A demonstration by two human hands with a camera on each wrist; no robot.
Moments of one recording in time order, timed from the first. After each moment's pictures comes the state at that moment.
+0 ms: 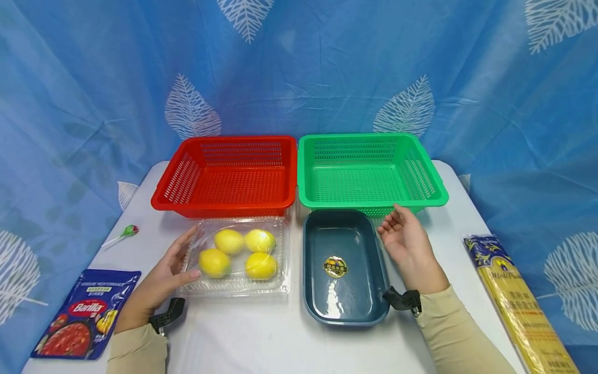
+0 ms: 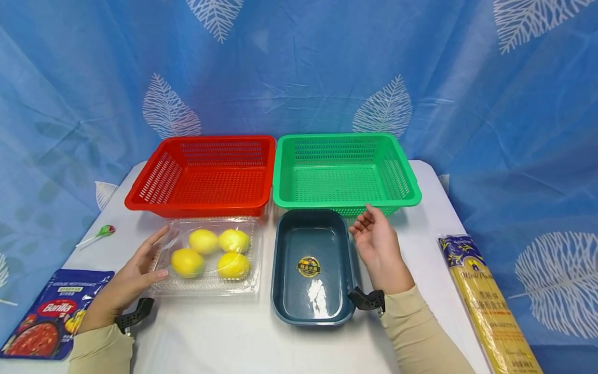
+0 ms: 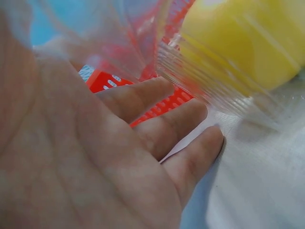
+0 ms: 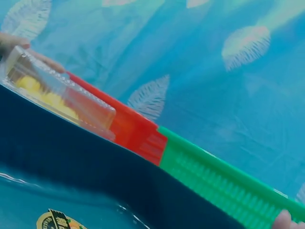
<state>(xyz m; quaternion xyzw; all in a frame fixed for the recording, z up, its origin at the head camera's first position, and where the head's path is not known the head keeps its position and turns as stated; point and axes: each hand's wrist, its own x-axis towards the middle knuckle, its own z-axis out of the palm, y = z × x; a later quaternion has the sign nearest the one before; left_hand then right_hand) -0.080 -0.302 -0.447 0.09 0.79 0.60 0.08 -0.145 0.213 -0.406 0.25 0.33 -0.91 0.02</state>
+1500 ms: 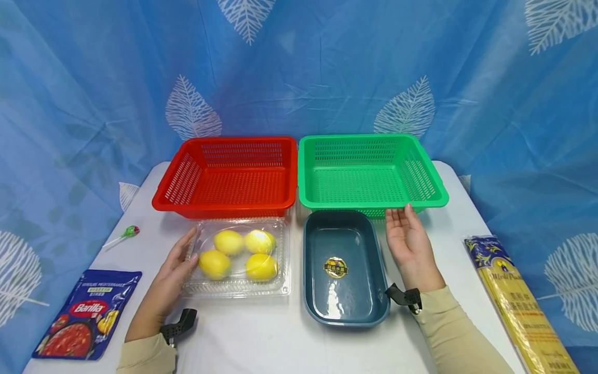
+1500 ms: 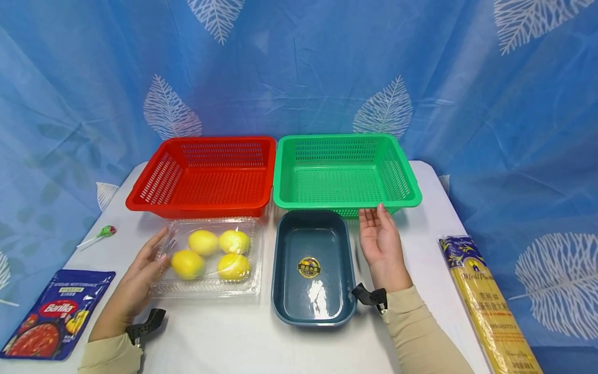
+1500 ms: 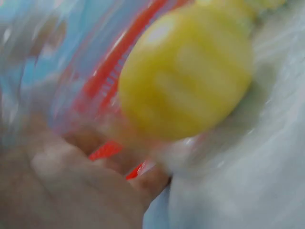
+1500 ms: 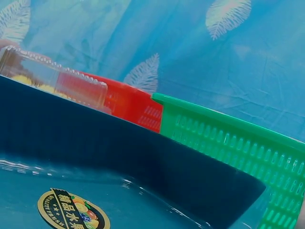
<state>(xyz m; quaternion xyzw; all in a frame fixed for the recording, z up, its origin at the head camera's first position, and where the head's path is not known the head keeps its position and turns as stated) -0.069 -0.278 -0.441 -0.04 0.79 0.61 0.07 -0.156 0.227 -0.439 0.13 0.06 -0.99 -0.04</state>
